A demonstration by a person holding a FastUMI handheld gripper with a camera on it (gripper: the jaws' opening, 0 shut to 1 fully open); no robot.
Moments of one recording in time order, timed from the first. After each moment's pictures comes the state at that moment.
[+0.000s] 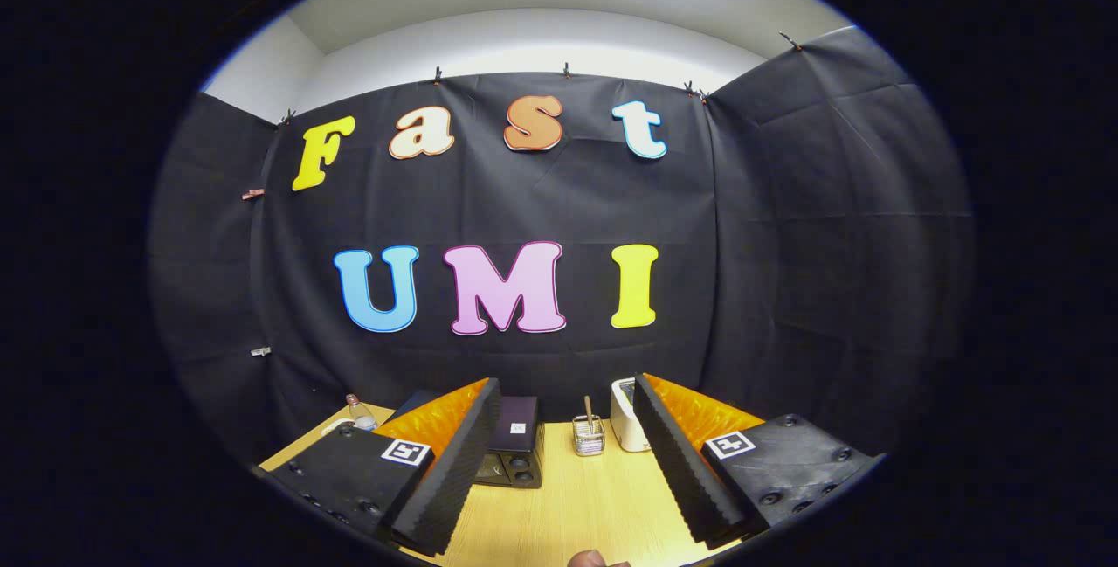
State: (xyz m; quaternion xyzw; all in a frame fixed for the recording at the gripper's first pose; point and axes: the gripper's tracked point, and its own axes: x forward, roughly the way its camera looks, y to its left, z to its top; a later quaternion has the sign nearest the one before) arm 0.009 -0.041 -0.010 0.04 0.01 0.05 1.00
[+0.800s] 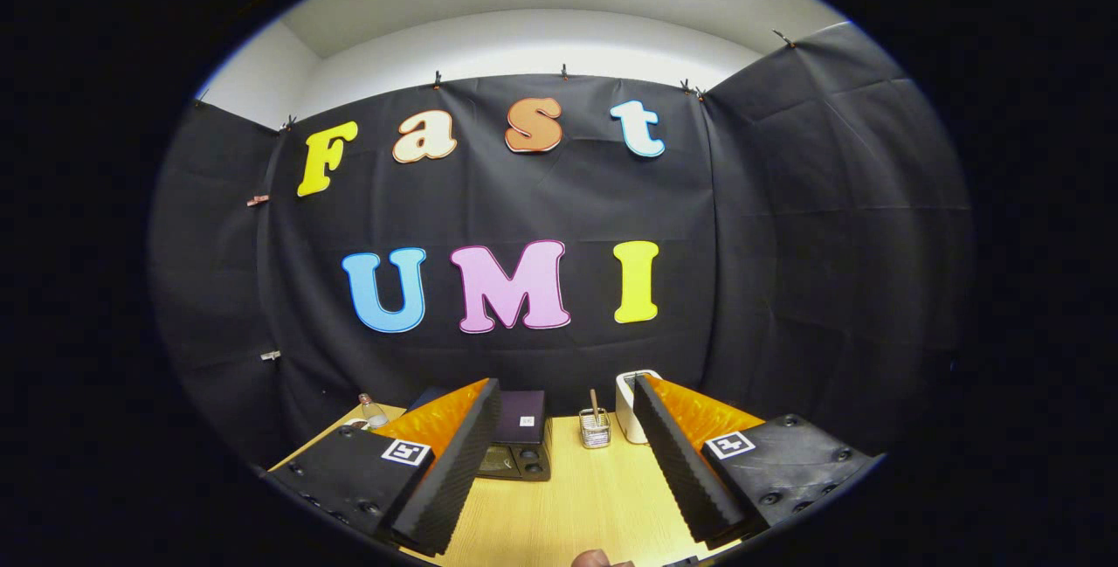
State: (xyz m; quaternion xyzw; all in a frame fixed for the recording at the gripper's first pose) arm -0.016 -0.045 -0.007 0.04 0.01 0.05 1.00
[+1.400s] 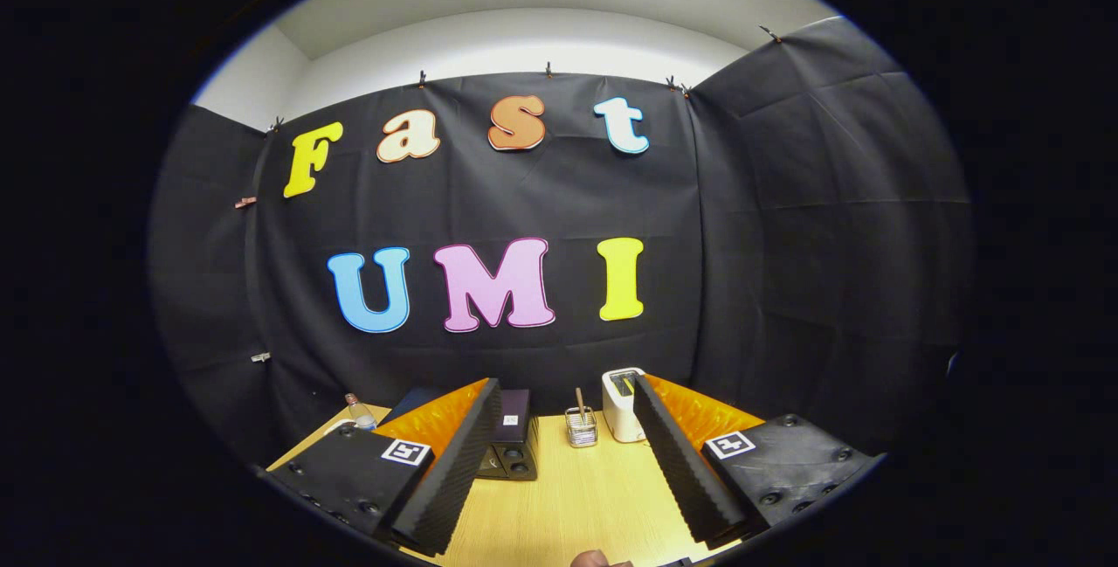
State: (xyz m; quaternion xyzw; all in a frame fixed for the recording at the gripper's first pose) arm -0.008 -0.070 -0.014 0.05 0.01 0.04 1.00
